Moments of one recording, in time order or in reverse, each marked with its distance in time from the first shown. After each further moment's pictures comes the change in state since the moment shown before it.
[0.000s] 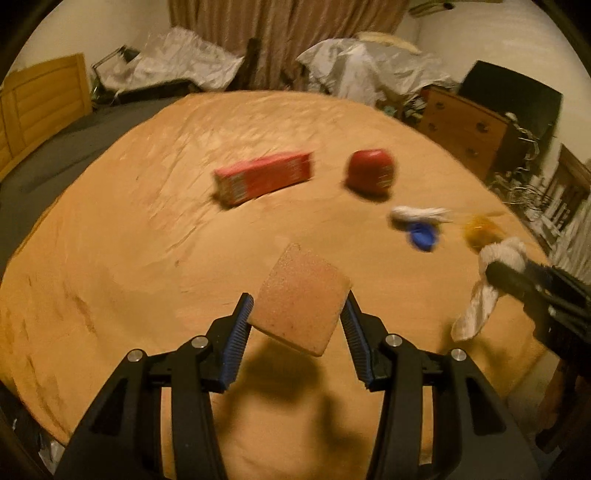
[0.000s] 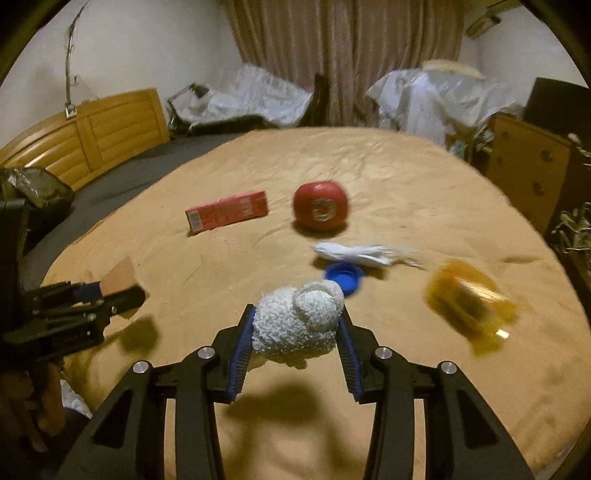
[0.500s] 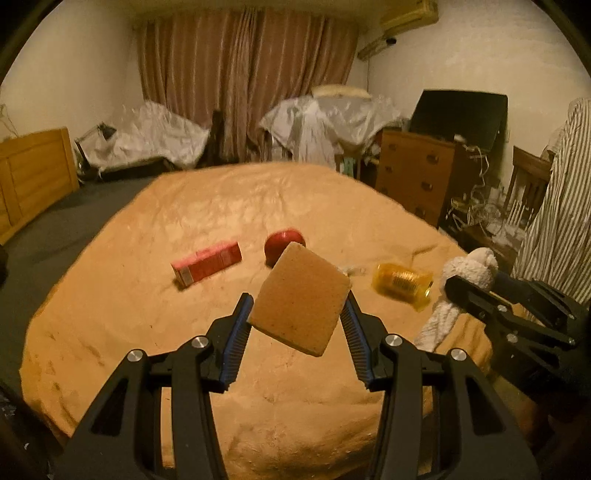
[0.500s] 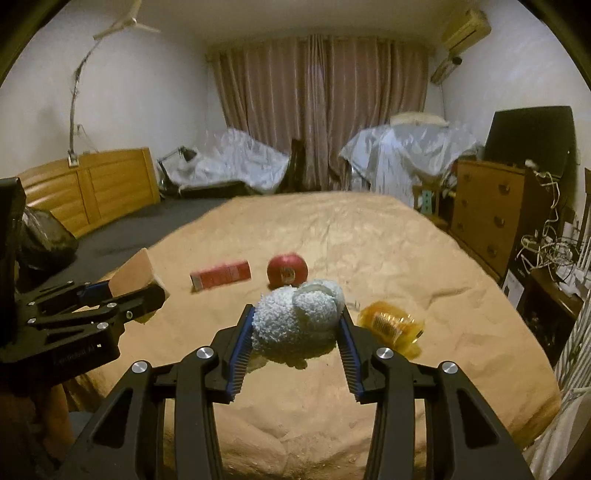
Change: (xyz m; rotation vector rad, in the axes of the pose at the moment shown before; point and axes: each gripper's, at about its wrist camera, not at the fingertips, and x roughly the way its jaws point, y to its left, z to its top) left arm -0.106 -0.102 0.005 0.124 -0.254 -0.022; right arm -0.162 -0.016 -0.016 0.033 -0.254 -0.061
